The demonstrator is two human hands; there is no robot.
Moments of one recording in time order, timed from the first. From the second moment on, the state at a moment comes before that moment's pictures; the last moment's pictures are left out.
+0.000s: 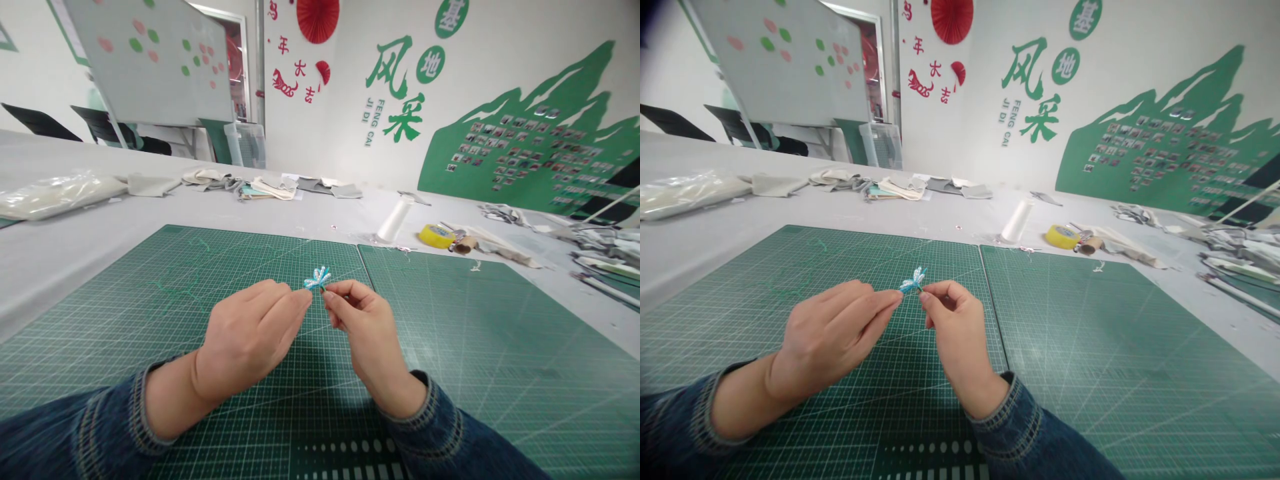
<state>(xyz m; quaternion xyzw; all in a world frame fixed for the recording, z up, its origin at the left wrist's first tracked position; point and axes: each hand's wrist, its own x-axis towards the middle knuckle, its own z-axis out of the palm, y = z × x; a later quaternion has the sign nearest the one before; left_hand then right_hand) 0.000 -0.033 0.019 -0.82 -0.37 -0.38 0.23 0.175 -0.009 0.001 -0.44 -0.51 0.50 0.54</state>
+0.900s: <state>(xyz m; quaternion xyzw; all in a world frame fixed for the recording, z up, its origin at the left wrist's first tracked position) -0.034 0.021 0.028 -0.76 -0.45 -0.32 -0.33 0.177 -0.015 0.014 -0.39 -0.75 0.35 0.41</state>
